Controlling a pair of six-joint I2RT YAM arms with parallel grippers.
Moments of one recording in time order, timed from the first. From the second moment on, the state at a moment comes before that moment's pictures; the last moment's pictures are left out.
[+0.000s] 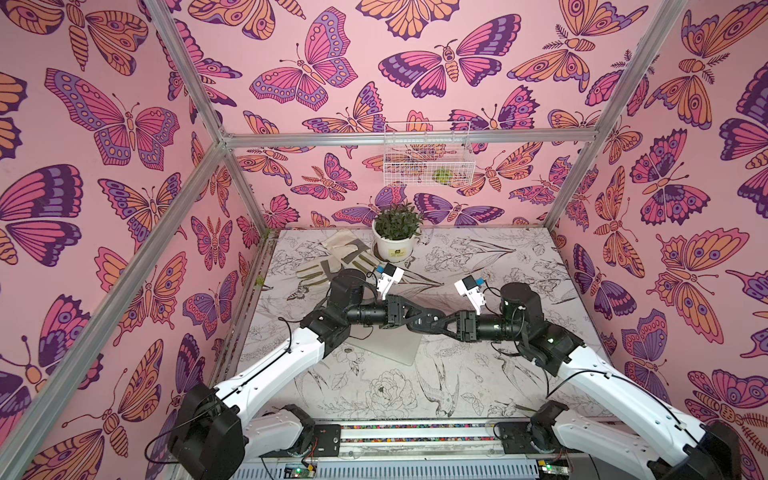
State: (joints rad) left arm -0.60 1.21 0.84 0.04 0.87 -0.94; right arm 0.60 0.97 0.74 -0.20 -0.73 0.83
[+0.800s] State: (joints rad) left arm -0.60 1.22 0.85 0.05 0.89 -0.93; right arm 0.58 0.93 0.76 -0.26 -0.72 0.79
